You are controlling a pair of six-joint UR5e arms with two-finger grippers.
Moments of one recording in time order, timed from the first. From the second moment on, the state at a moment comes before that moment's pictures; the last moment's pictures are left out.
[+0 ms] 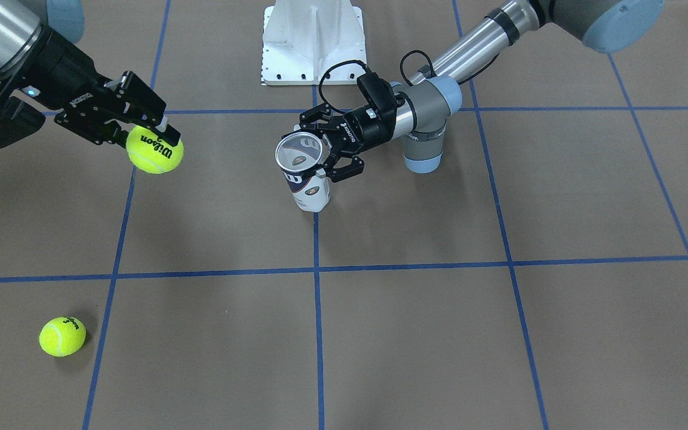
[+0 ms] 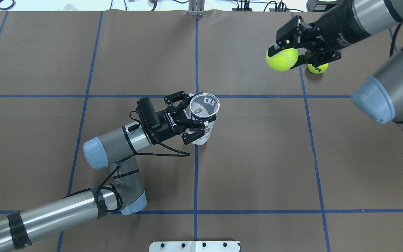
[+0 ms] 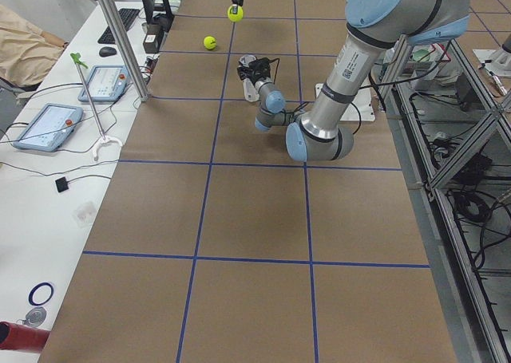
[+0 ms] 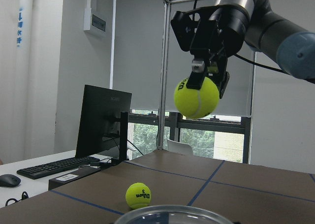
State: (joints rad) left arm -0.41 -2.32 -1.04 -3.65 -1.42 -0.33; right arm 1.01 -1.07 1.93 -1.25 2.40 1.37
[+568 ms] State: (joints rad) left arm -0.41 -2.32 -1.04 -3.65 -1.42 -0.33; right arm 0.83 -0.88 1.94 -1.46 2.18 1.49
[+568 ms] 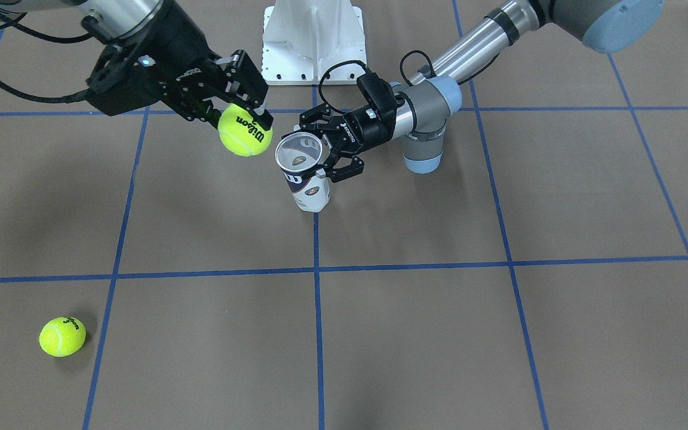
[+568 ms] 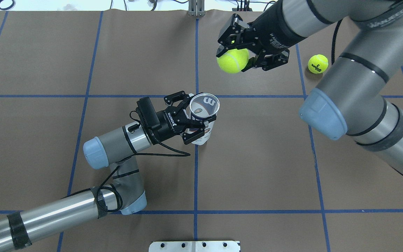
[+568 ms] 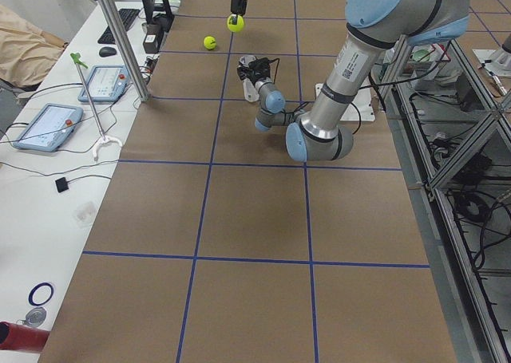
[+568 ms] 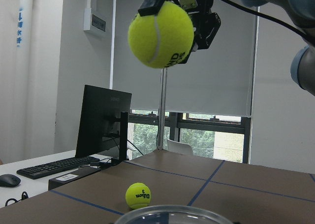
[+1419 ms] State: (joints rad) left arm -0.41 -2.32 -1.04 -3.65 -1.42 -0.33; right arm 0.64 -0.81 1.93 -1.64 1.95 1.48
